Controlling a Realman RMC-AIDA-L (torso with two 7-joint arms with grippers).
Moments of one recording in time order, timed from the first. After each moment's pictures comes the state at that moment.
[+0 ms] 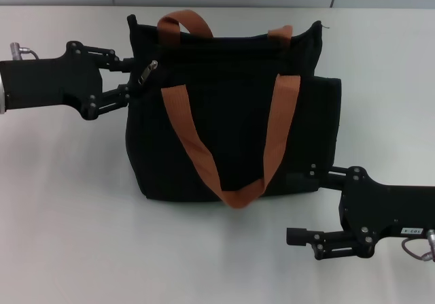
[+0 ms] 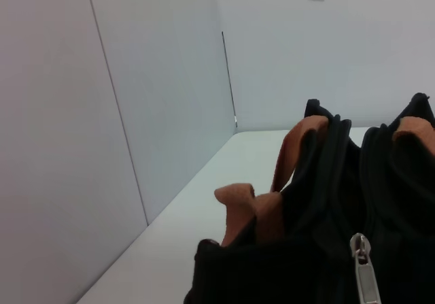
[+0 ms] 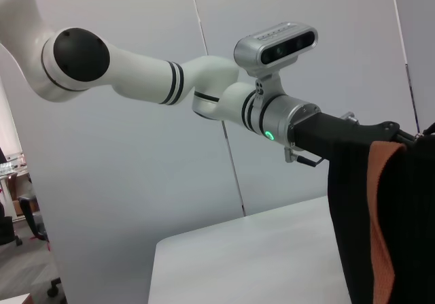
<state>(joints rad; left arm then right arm) -0.59 -1.96 0.63 0.63 2.02 1.58 -1.04 0.46 2.07 -0.77 -0.44 -1.95 -1.82 1.02</state>
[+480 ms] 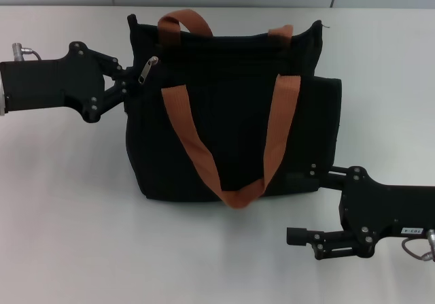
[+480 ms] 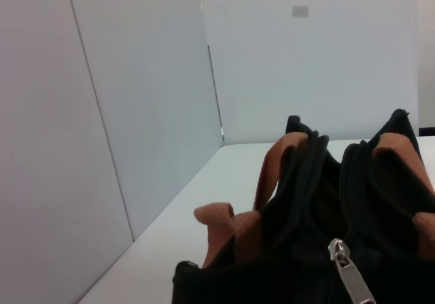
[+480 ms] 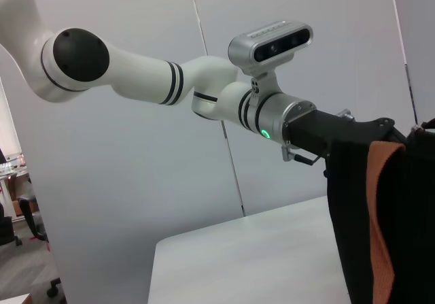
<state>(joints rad) -0.59 -1.96 0.62 0.63 2.02 1.62 -1.03 0.46 2.07 -0.77 -0.44 -1.95 -1.82 1.02</state>
